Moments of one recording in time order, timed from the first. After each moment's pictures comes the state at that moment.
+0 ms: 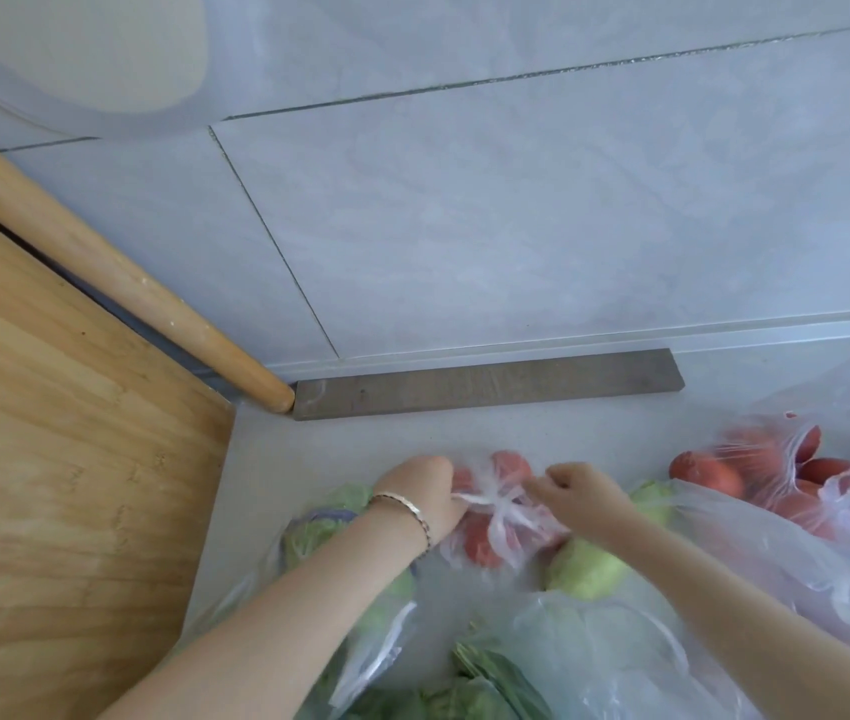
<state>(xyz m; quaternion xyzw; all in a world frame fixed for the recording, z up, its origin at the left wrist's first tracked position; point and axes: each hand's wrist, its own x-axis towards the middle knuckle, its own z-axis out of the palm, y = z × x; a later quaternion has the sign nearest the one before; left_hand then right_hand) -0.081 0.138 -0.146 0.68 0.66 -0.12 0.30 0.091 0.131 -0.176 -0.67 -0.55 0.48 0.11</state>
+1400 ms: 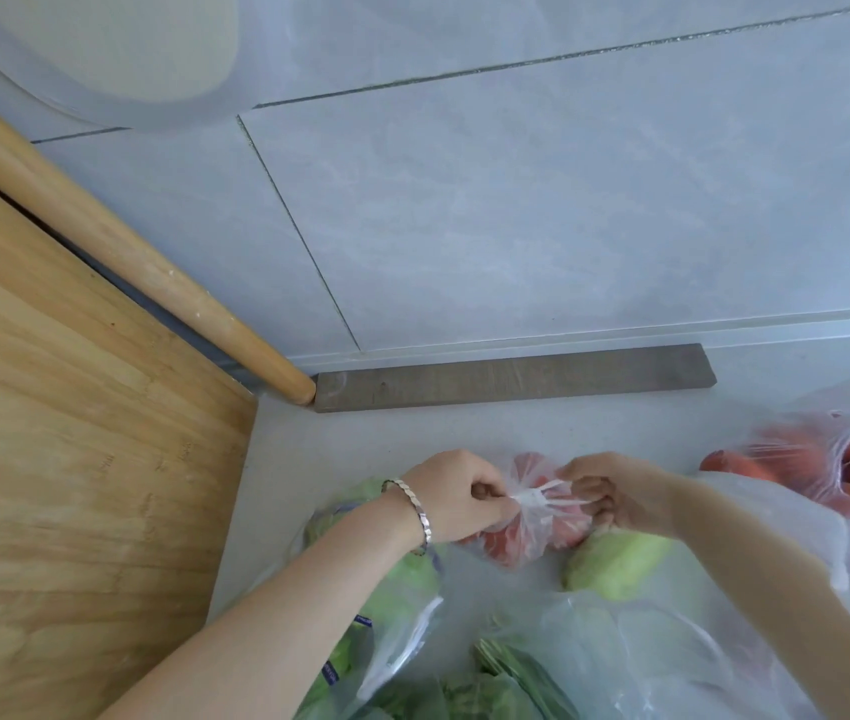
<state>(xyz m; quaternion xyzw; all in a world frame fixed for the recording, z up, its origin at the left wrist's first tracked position) -0.094 0.136 -0.144 0.72 0.55 0.03 0.41 0.106 0.155 -0.185 -0.60 -0.25 0.75 0.12</state>
